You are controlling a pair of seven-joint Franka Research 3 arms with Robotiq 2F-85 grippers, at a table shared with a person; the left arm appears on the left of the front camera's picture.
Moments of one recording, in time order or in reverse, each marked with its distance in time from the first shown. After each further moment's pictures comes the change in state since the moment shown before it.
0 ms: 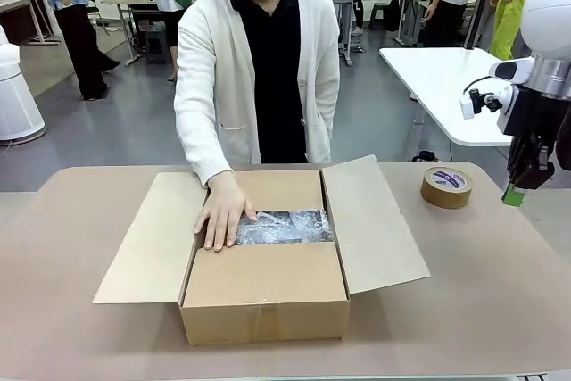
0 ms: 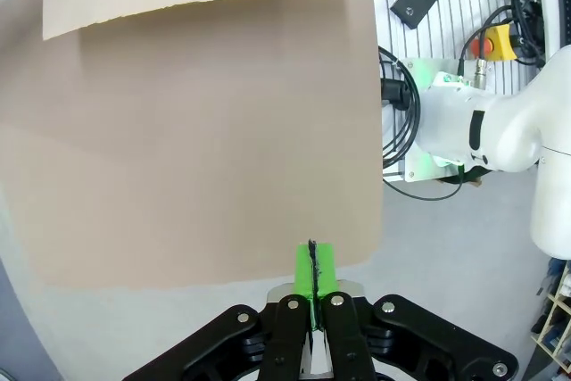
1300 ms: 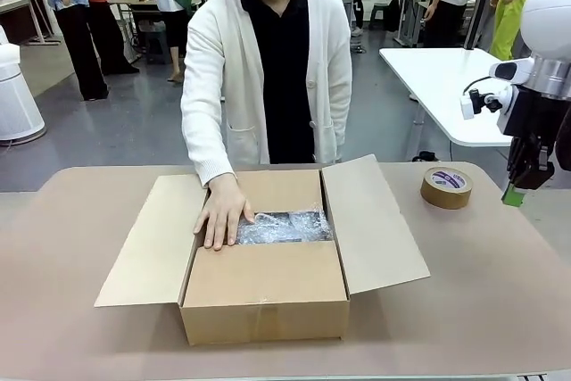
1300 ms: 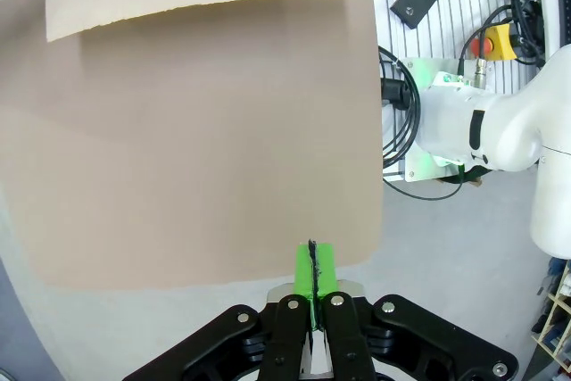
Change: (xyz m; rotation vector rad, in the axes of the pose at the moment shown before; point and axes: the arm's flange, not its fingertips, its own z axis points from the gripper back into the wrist) left arm 0.000 0.000 0.000 0.000 0.000 -0.002; right arm 0.000 0.000 0.000 0.000 0.000 0.000
